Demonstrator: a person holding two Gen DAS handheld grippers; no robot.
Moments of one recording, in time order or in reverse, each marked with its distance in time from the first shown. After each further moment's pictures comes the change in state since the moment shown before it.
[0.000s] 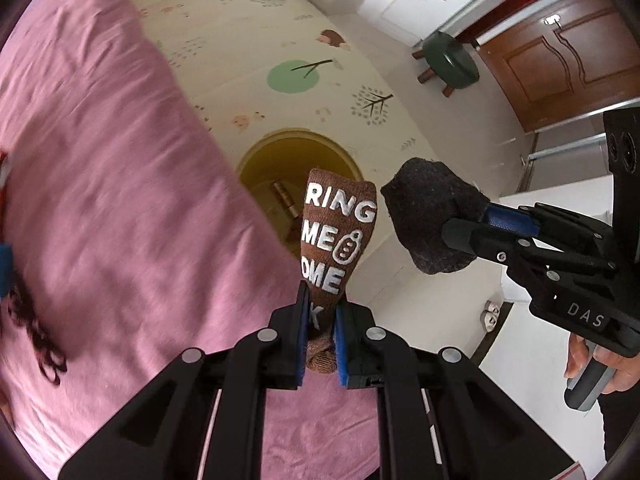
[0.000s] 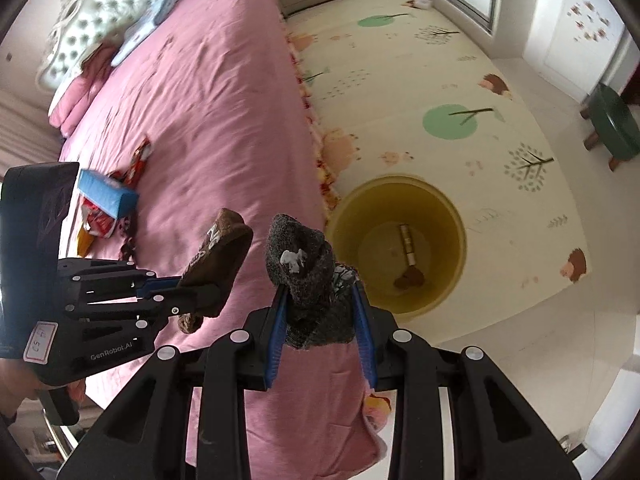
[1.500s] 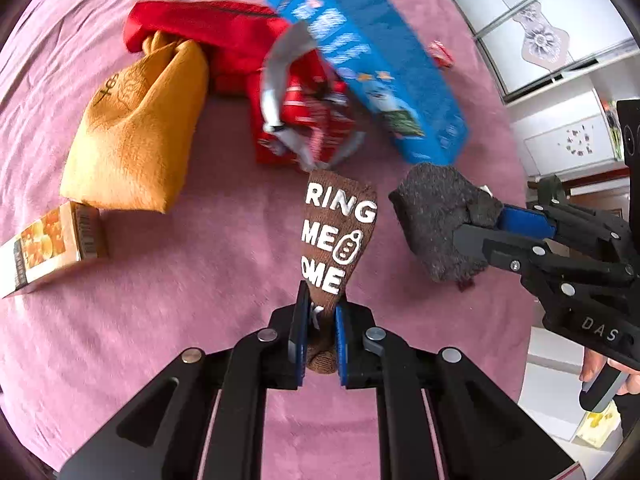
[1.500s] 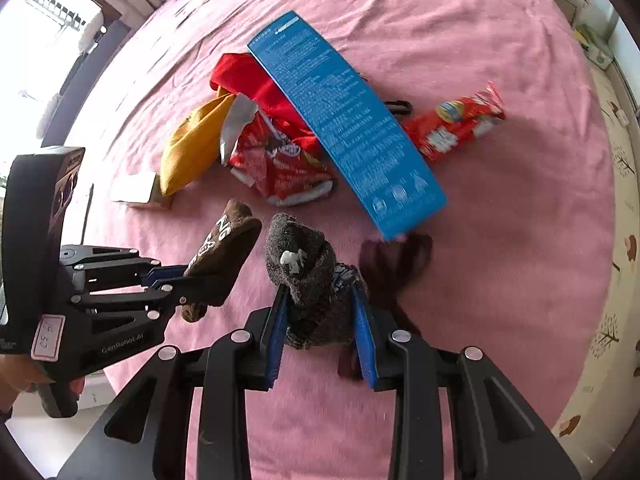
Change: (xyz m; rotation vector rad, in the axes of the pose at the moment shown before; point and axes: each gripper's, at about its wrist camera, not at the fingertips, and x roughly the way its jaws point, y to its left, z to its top) left arm -0.110 0.335 -0.200 -0.554 -0.183 0.105; right arm 0.168 0.370 0.030 -0.593 0.211 0.122
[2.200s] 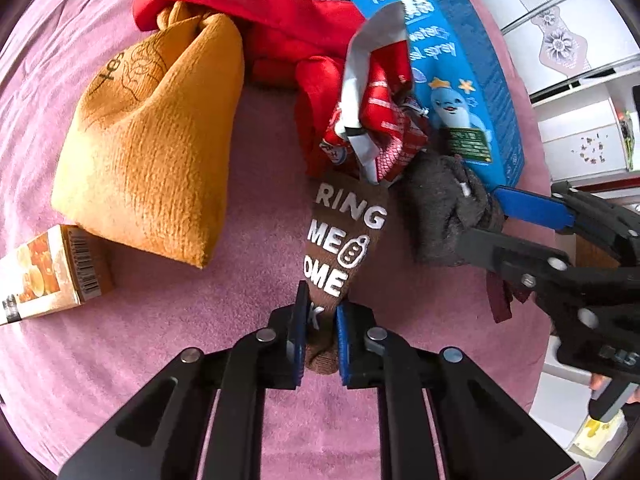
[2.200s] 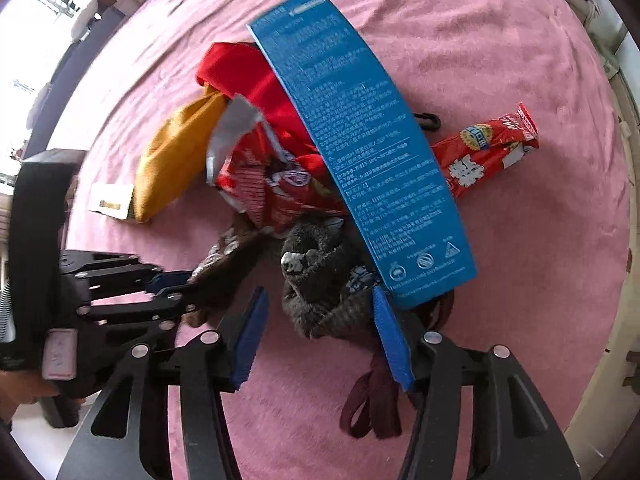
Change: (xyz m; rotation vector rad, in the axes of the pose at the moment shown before) left arm 0.026 0.028 0.022 -0.048 0.030 0.012; right arm 0.043 0.019 0.037 -0.034 0.044 -0.053
